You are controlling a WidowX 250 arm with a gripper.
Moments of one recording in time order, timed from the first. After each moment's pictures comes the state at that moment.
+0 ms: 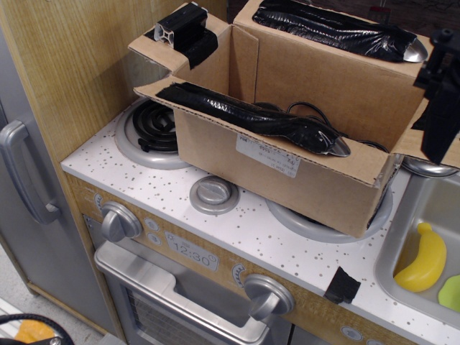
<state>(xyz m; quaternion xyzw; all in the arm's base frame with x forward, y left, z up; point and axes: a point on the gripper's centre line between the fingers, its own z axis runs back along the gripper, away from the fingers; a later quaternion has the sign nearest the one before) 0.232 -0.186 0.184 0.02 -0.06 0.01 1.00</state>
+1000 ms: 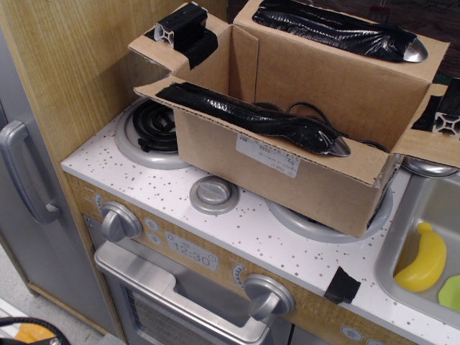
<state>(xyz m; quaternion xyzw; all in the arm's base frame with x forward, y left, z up) 0.267 -0.249 0.143 -0.03 -0.10 -0.02 0.99</state>
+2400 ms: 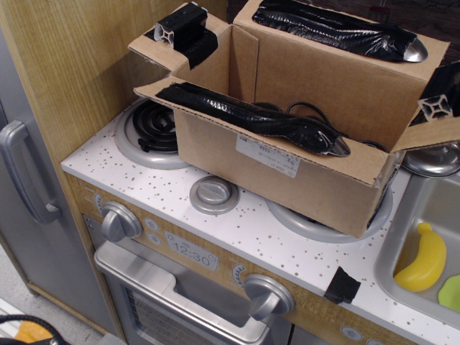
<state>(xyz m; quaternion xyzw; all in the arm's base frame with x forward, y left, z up) 0.316 -0.212 0.138 0.08 -0.10 -0.11 0.99</state>
